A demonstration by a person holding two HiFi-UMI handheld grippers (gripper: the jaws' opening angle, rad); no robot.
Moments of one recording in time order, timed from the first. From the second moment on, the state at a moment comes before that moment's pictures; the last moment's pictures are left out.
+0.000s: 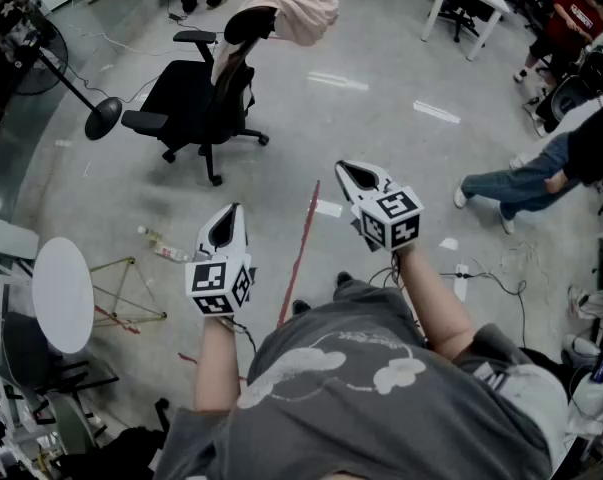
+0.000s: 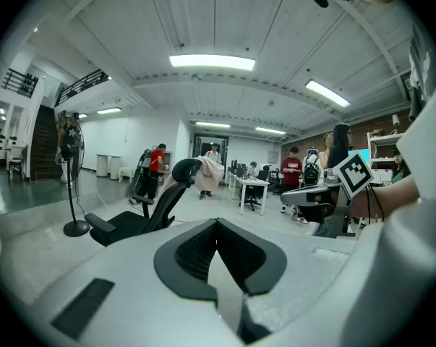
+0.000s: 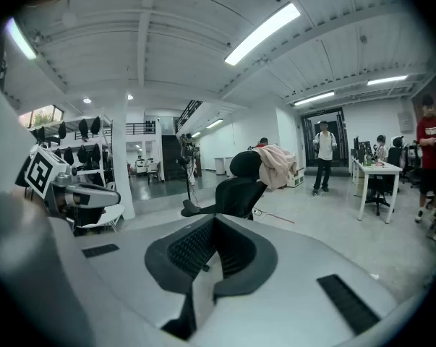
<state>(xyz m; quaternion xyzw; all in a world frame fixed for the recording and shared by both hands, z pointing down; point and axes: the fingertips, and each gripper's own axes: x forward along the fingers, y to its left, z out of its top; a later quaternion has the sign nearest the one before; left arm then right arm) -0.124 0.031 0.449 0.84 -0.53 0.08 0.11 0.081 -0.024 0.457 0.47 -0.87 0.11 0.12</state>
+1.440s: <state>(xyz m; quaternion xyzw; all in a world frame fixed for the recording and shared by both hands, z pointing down) -0.139 -0.101 0.464 0.82 -0.55 0.08 0.12 0.067 -0.175 0.476 0.46 -0.88 0.12 0.09</state>
